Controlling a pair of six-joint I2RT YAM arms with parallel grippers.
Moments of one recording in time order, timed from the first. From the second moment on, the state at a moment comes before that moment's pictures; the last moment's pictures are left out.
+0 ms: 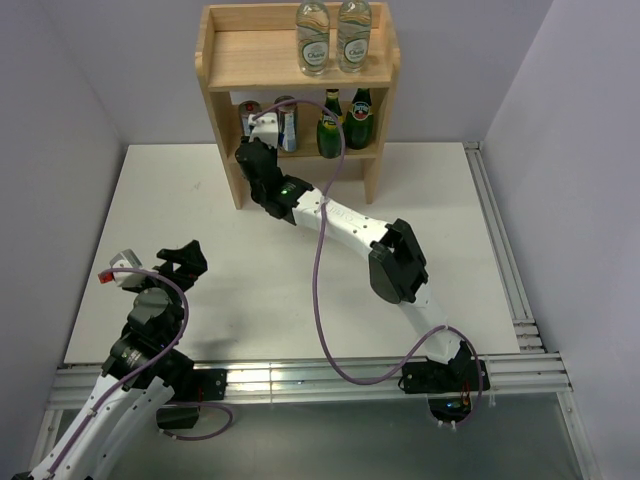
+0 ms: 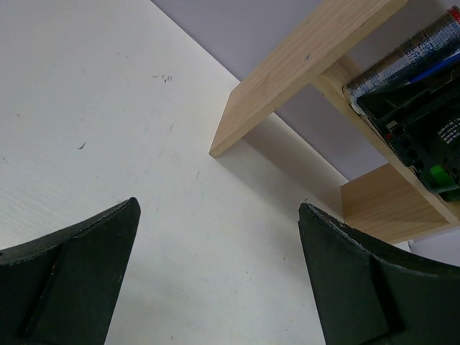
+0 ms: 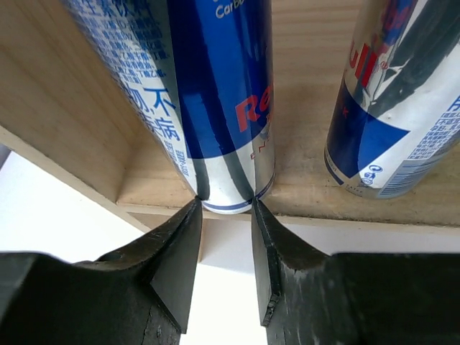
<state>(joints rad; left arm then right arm) -0.52 0.20 0.35 -0.23 -0.73 -0.75 0.88 2.26 2.11 -0.08 0.70 0.31</state>
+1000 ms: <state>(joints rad) -0.52 0.21 0.35 -0.23 -0.73 -0.75 1.00 1.98 1.68 0.03 0.76 0.33</state>
